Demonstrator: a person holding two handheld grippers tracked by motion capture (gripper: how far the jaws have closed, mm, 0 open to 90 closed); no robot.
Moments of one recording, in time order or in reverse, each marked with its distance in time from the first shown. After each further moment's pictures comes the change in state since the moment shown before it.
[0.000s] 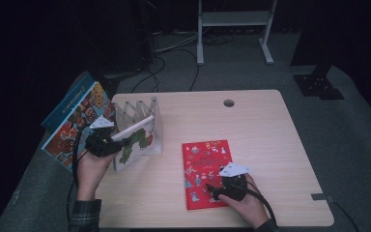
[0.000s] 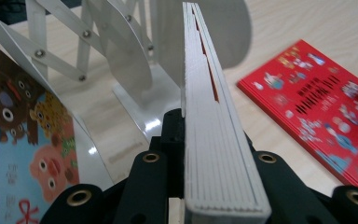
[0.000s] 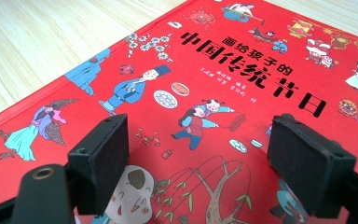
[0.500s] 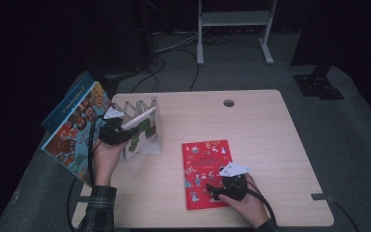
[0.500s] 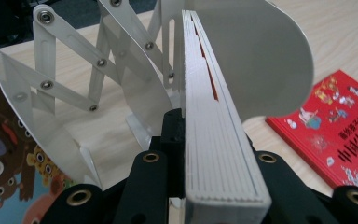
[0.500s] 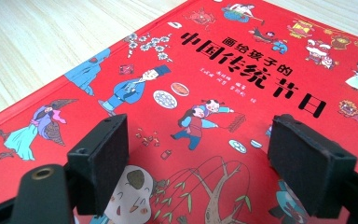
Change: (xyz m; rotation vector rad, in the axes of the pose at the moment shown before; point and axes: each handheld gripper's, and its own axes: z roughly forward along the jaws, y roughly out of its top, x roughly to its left) left arm 0.009 0.014 0.040 -0.051 0.052 -0.035; right arm -0.001 0.000 0.000 -0.003 0.001 -0.009
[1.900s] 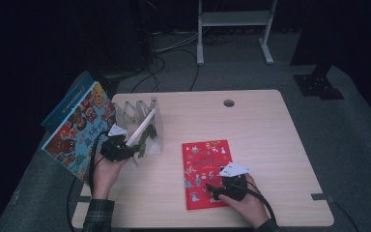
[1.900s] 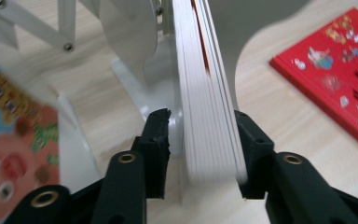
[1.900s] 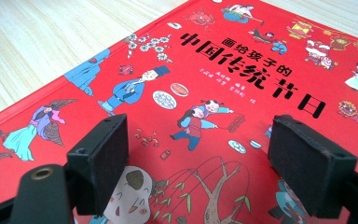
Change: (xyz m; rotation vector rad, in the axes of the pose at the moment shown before) left arm -0.007 -0.053 -0.003 0.101 -0.013 0.060; right arm 0.000 -0.001 0.000 -0.003 0.000 0.003
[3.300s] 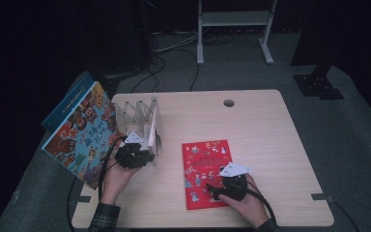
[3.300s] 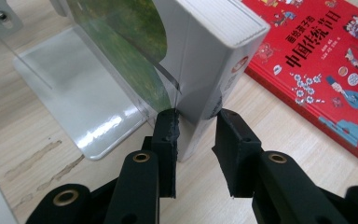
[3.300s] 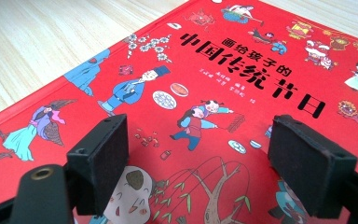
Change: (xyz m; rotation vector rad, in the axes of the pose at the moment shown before) left arm -0.042 0.005 0.028 0.059 -0.158 0.085; right arm 0.000 0.000 0.000 -0.002 -0.001 0.000
